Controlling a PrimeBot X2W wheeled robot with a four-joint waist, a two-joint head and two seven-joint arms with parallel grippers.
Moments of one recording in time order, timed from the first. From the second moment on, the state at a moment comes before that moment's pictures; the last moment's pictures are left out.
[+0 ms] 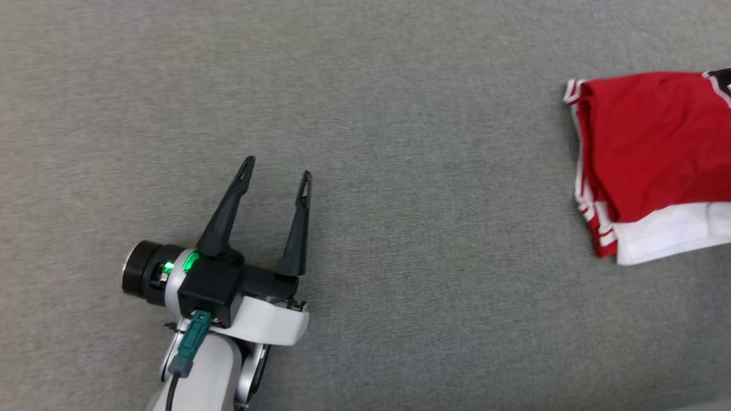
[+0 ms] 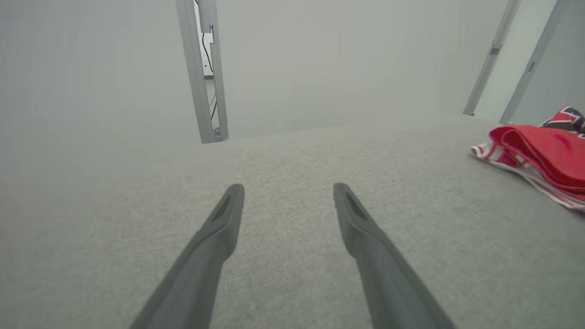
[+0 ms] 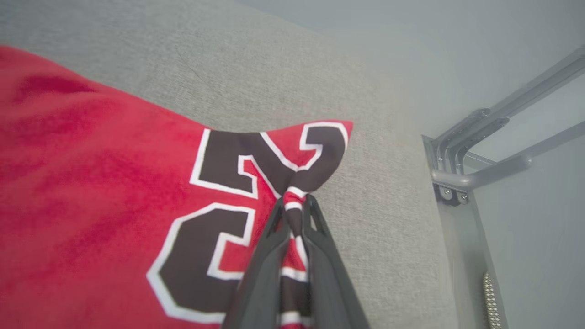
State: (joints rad) left arm -0.24 0.05 -0.27 0.02 -0.04 0.06 -0.26; right arm -0.96 -0.80 1.01 0.87 0.89 0.13 -0.26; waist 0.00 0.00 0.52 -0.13
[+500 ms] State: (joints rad) left arm -0.29 0.05 -0.30 -0.01 -0.04 0.07 -0.26; right arm -1.06 -0.77 0.70 1.06 0.42 0.13 -0.26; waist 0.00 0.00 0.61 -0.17
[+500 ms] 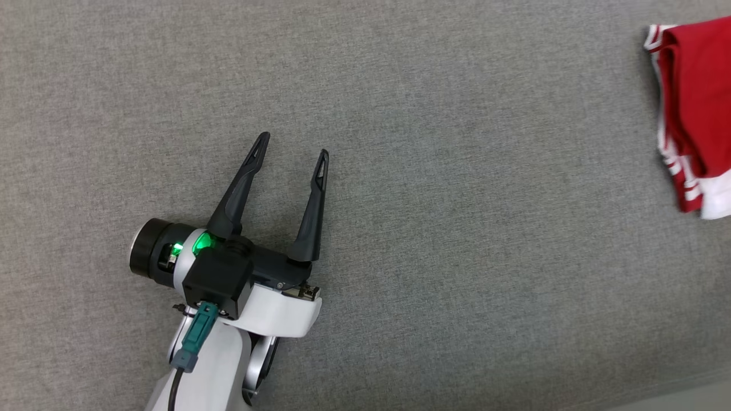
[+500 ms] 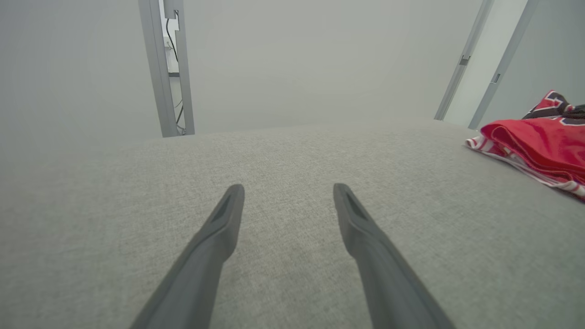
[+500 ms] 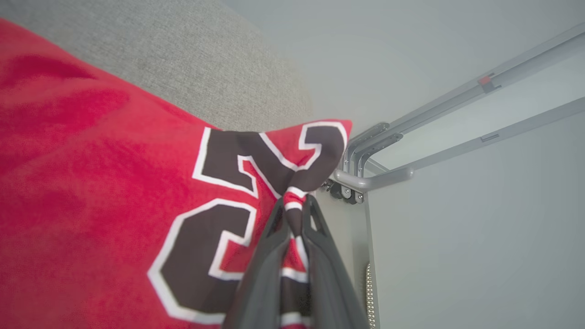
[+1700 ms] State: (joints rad) left arm -0.23 0.05 -0.27 0.01 -0.14 0.12 -0.26; right arm -0.85 -0.48 0.21 0.73 0.16 0.13 -0.26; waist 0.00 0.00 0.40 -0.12
